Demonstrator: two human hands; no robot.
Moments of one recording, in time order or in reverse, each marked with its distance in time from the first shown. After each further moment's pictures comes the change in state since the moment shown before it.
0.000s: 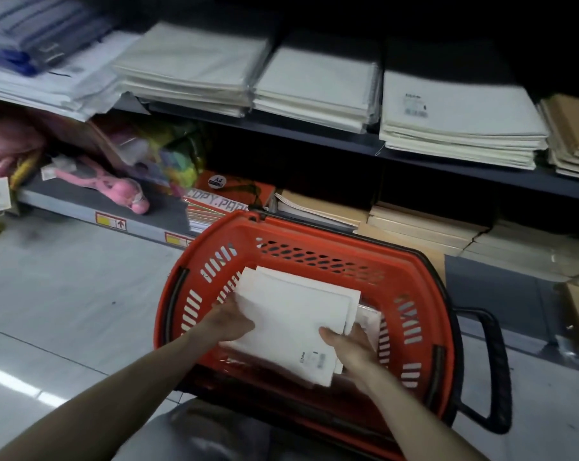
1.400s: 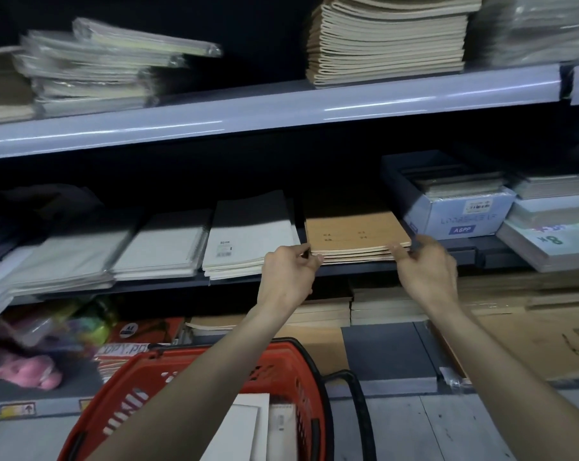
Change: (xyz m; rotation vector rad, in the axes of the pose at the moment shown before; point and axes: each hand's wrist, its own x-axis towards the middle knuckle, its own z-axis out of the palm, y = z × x) left_hand -0.231 0.403 0.008 -0.316 0.421 0.901; right_hand -0.172 -0.140 -0.370 -0.017 0.903 -0.641
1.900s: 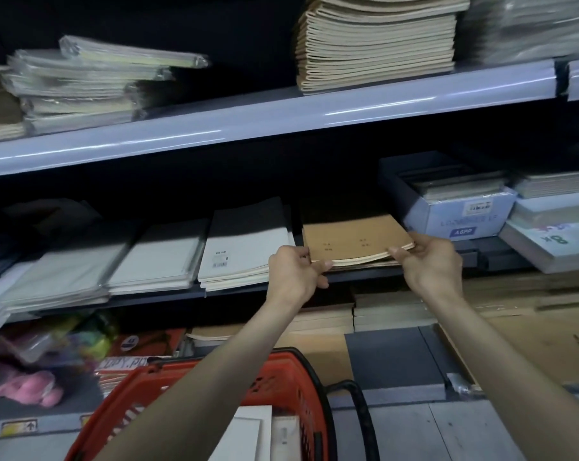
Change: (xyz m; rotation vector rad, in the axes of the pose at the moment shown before) left_hand 0.011 0.018 0.014 -0.163 -0.022 -0.084; right_hand 0.006 -0.010 -0.011 0.313 0.003 0.020
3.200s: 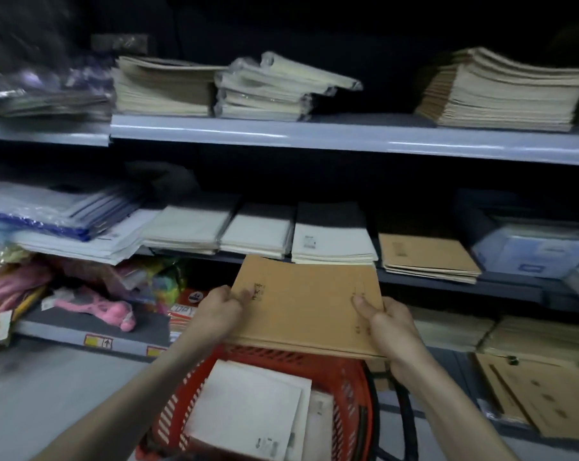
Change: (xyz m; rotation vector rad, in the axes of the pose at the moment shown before) left_hand -0.130 -0.089 -0.234 0.082 0.188 -0.337; right_hand -0.172 -0.038 0.097 0.262 -0.531 0.232
